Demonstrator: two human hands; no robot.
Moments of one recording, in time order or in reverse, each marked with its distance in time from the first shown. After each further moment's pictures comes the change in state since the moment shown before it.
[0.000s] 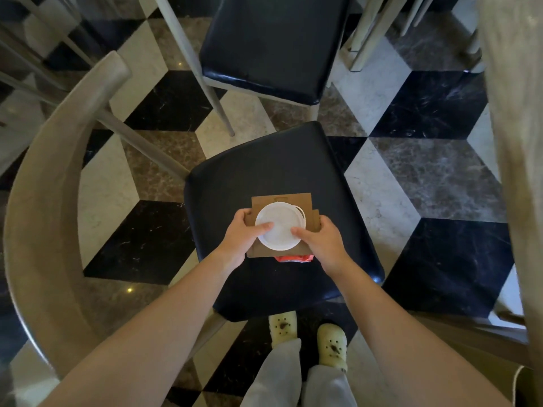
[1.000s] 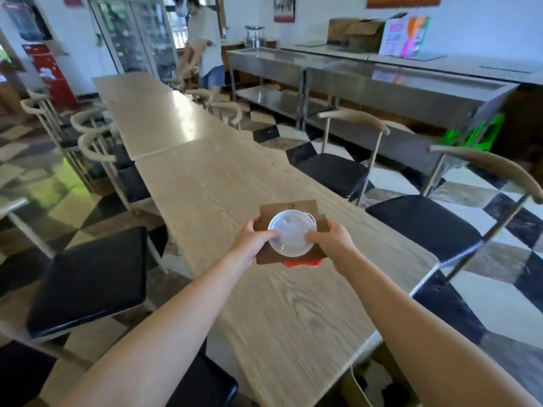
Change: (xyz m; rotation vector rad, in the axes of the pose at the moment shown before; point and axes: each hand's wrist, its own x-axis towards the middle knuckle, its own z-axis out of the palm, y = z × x) left_hand -0.351 0.262 0.345 0.230 -0.667 0.581; right_hand -0.339 -0.067 -0.415 0.460 0.785 -0.252
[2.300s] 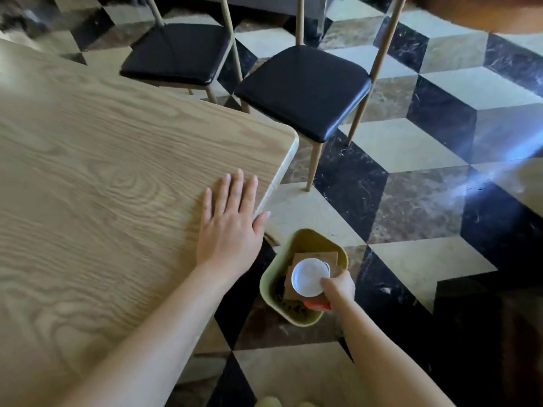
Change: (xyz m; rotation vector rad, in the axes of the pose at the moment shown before) left_hand 0.039 -0.209 0.319 1.530 -0.260 0.708; right_hand 0.036 0.461 -0.199 0.246 0.532 0.975
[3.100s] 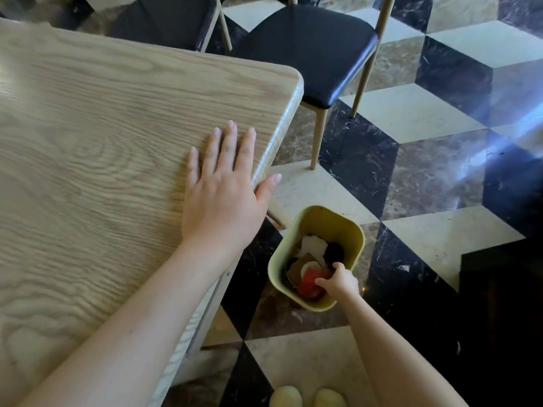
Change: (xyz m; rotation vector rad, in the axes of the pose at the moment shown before) left_hand 0.000 -0.006 0.004 -0.007 0.042 0.039; right_hand 0.090 0.076 0.055 -0.571 -0.007 -0.238
